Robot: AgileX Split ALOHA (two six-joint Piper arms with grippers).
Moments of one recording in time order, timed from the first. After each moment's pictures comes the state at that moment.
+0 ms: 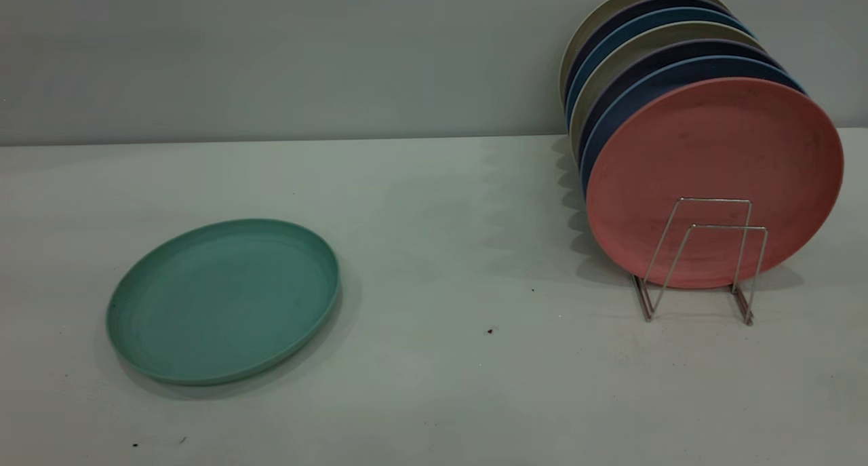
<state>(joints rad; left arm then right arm) -0.01 0.80 -0.75 -0.09 0.77 0.00 0.02 0.73 -0.71 0.29 0.66 -0.30</state>
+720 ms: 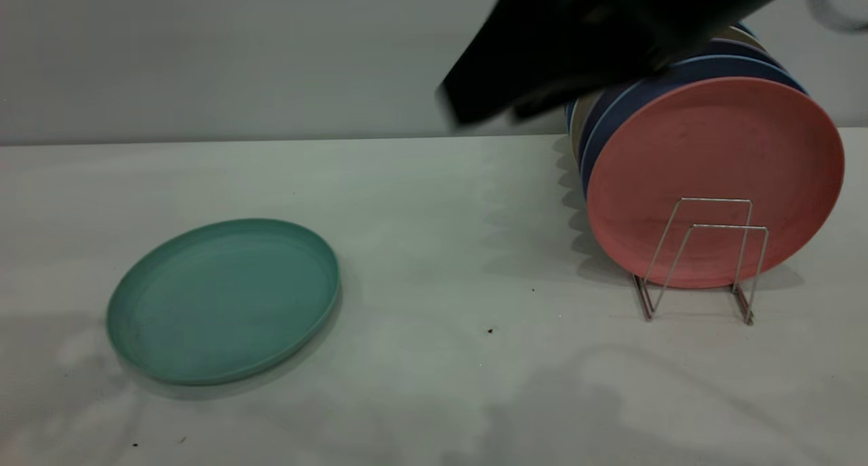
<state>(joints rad) 0.09 1.55 -0.97 -0.12 0.61 0.01 0.55 1.52 -0.91 1.09 0.54 -1.00</state>
